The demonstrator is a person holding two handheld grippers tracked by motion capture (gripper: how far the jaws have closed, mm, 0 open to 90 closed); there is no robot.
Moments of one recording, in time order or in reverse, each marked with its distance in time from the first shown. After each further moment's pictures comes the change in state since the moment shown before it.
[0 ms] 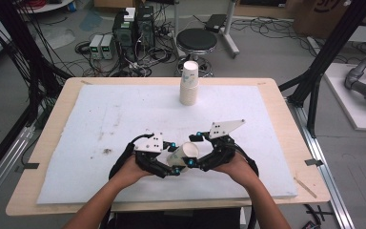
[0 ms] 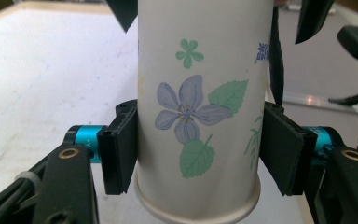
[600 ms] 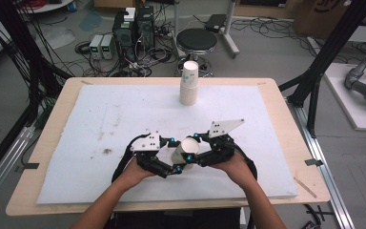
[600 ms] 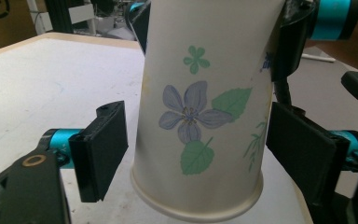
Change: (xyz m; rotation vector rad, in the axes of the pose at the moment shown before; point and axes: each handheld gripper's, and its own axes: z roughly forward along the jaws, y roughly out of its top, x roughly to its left) left arm 0.003 -0.012 0.006 -0.174 0.031 -0.053; right arm -0.003 0.000 0.002 -0.014 -0.007 0.006
